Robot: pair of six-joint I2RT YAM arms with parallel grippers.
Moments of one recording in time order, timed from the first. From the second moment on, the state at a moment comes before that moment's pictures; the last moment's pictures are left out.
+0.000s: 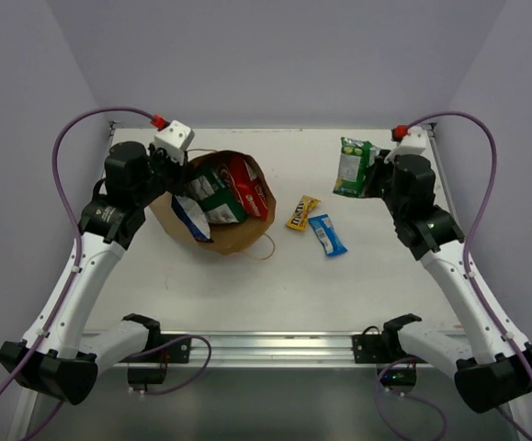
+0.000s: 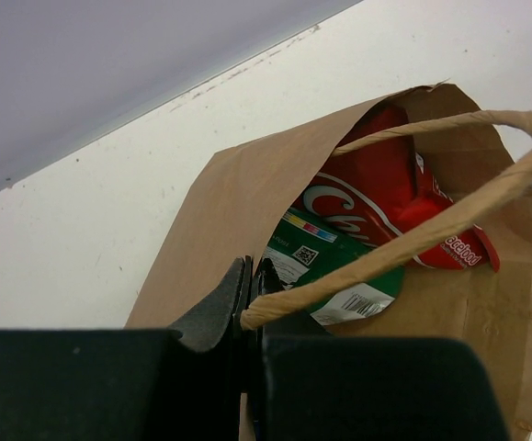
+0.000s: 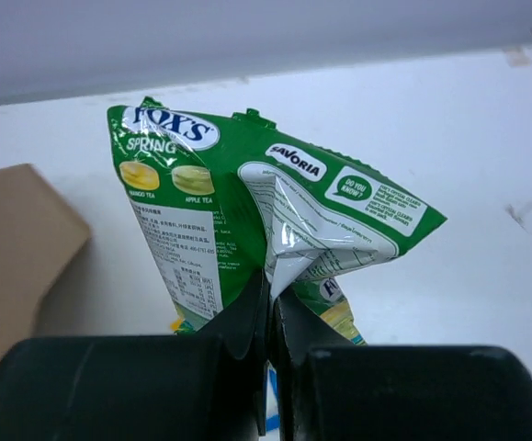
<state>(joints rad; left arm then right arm) -0.28 1.07 1.21 -0.45 0.17 0.16 0.42 1.03 1.13 -0.37 0.25 0.25</state>
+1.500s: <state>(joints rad) -0.28 1.06 1.18 -0.45 0.35 0.21 0.90 1.48 1.21 0.01 -0.11 0.21</state>
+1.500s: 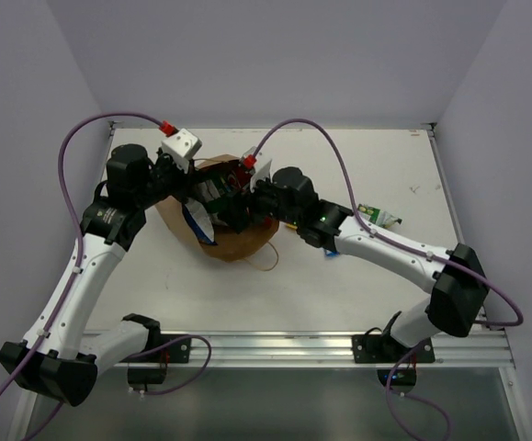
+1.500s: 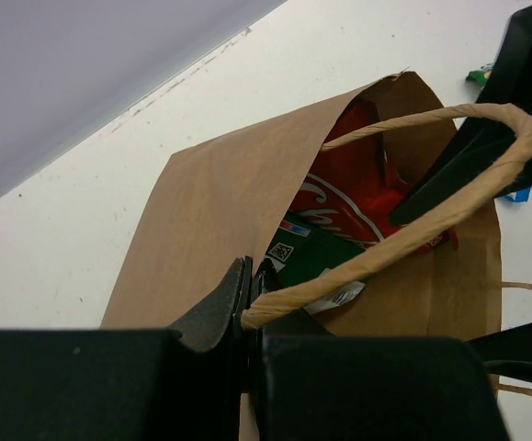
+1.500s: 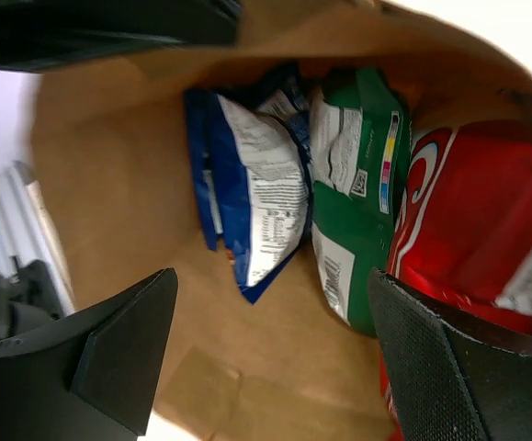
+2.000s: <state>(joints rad) -0.28 1.06 1.18 -0.45 0.35 0.16 0.91 1.64 1.26 0.00 0.03 0.20</state>
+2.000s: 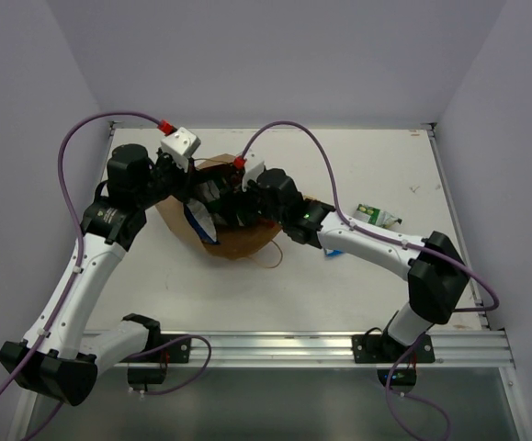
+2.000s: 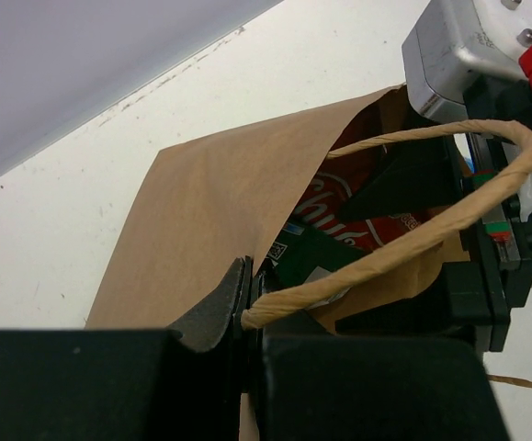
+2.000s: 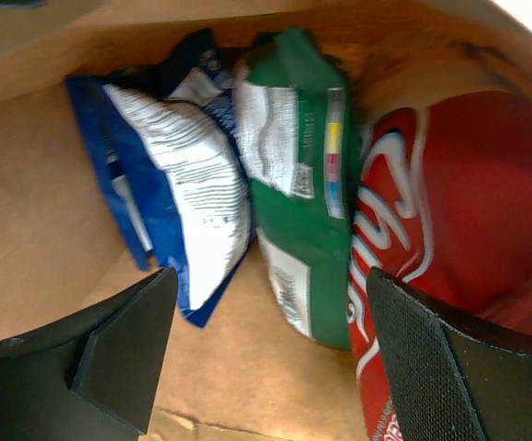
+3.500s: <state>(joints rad) -0.28 1.06 1.18 -0.46 0.38 0.17 0.99 1.83 1.26 0.18 -0.08 0.22</state>
